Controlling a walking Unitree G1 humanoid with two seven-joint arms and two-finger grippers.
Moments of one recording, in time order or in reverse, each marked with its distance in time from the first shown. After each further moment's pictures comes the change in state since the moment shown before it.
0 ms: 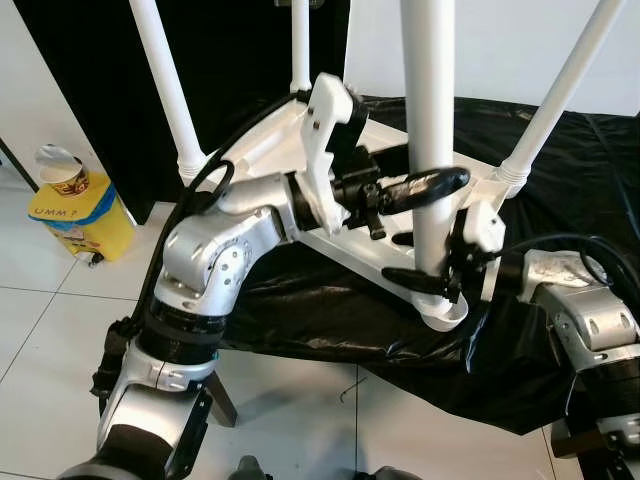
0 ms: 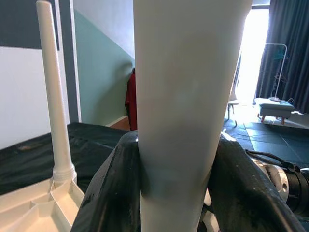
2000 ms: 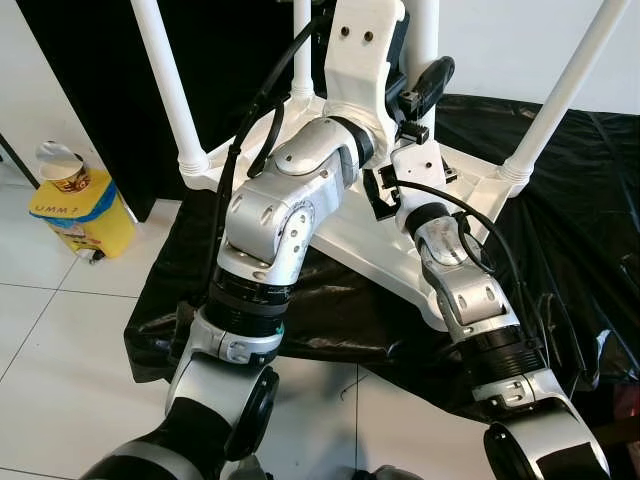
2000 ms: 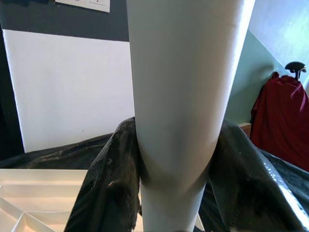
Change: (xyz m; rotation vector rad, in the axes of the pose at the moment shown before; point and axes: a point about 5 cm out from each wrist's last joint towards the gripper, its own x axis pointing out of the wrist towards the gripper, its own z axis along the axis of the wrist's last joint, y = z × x) left arm 0.039 0.030 0.022 0.050 -0.055 0.657; right arm 0.082 -0.022 0.019 -0.053 -0.027 -0.985
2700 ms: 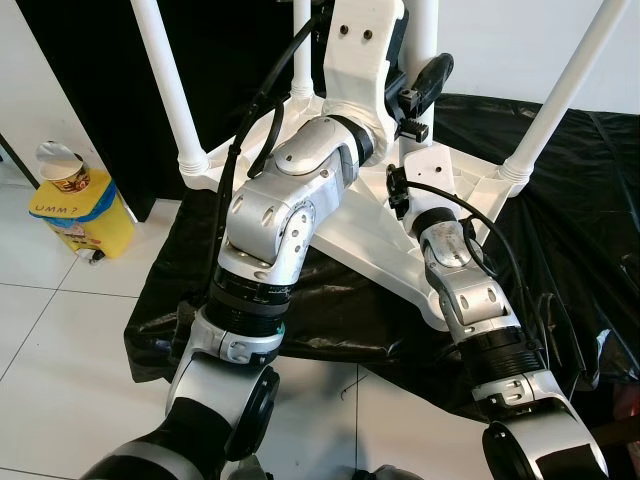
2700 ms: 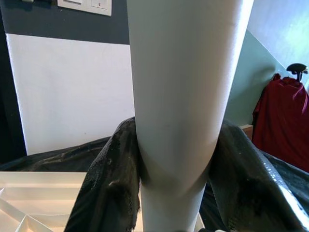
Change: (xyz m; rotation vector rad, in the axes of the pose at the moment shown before) left arm 0.000 0.000 0.000 0.008 -0.008 0.003; right arm 0.000 -0.004 -0.008 0.015 0.031 -0.034
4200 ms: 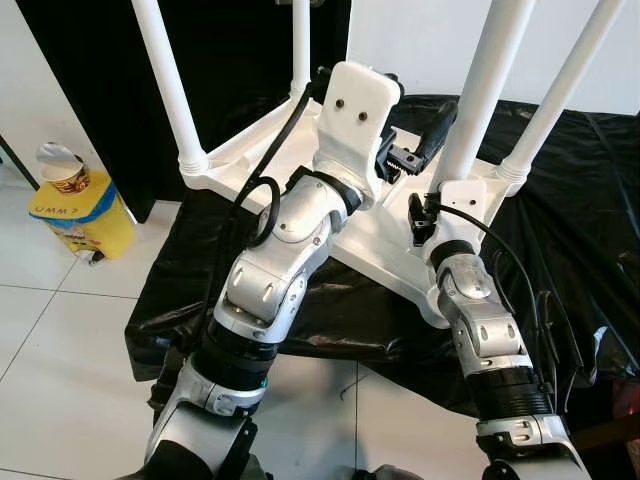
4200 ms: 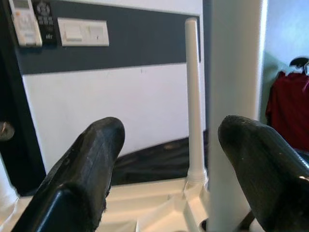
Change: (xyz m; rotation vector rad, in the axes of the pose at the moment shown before) left arm -0.039 -0.006 -0.037 0.172 -0.113 0.031; right arm -0.048 -0.025 -0.034 0.199 0.097 -0.155
